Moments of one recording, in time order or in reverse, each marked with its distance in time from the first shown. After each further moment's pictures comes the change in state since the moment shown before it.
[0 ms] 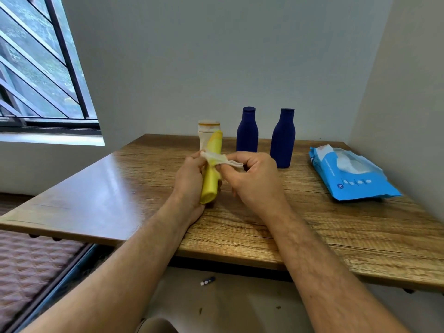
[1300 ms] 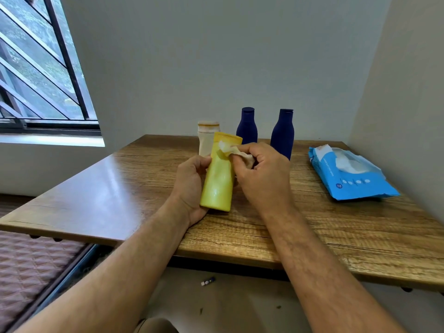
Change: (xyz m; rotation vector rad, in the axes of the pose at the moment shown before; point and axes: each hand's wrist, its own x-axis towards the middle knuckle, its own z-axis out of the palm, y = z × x) left_hand -0.016 0.006 0.008 -0.134 -0.202 -0.046; right_hand 0.007 0.014 -0.005 -0.245 0.268 -0.160
